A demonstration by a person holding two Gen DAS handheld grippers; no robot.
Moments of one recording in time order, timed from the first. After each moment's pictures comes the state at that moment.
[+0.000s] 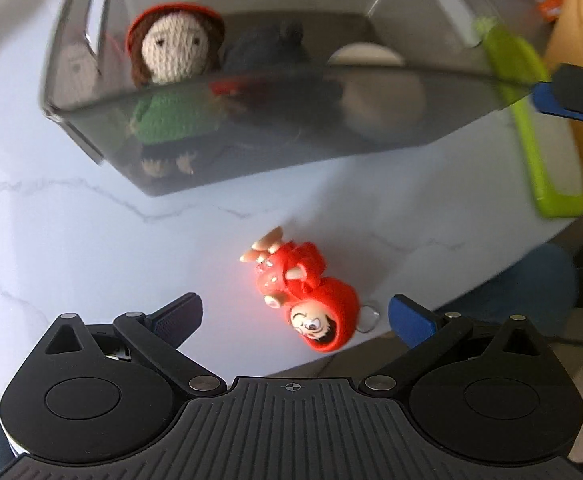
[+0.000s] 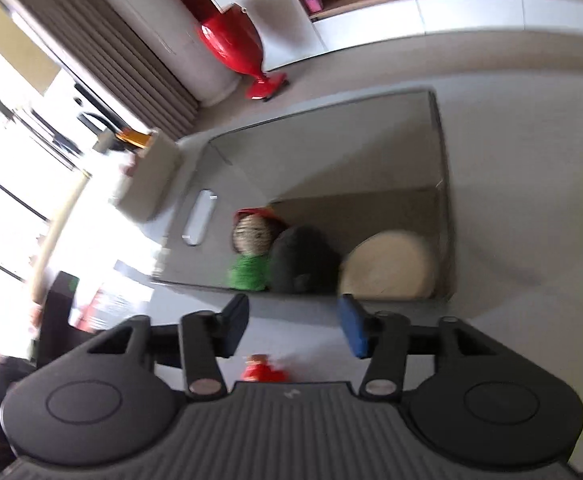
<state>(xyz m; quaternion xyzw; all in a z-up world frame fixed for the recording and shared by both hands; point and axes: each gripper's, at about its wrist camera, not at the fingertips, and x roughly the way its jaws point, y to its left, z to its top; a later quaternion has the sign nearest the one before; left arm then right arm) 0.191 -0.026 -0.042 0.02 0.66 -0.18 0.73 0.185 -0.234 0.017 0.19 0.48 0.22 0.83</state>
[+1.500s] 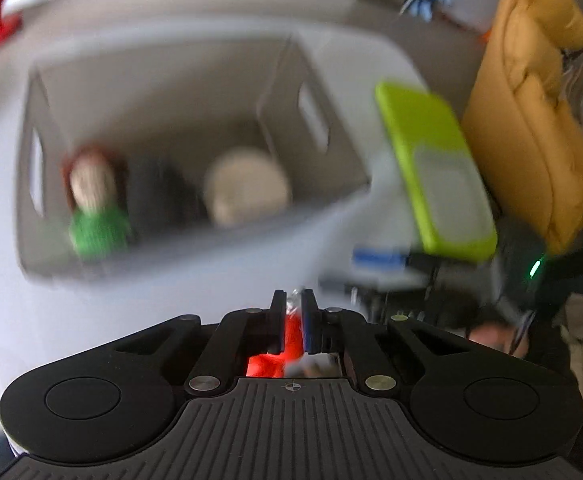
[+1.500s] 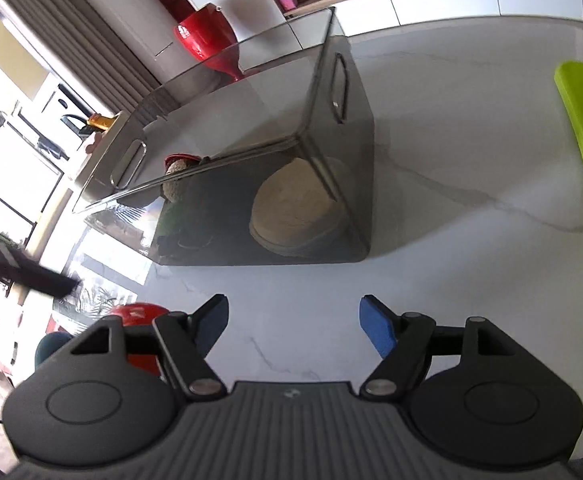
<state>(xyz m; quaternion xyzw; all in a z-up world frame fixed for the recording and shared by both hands) 0.211 -0.055 0.110 -0.02 0.58 -0.25 0.78 0.133 -0.292 -0.078 0.19 0.47 0.18 0.84</state>
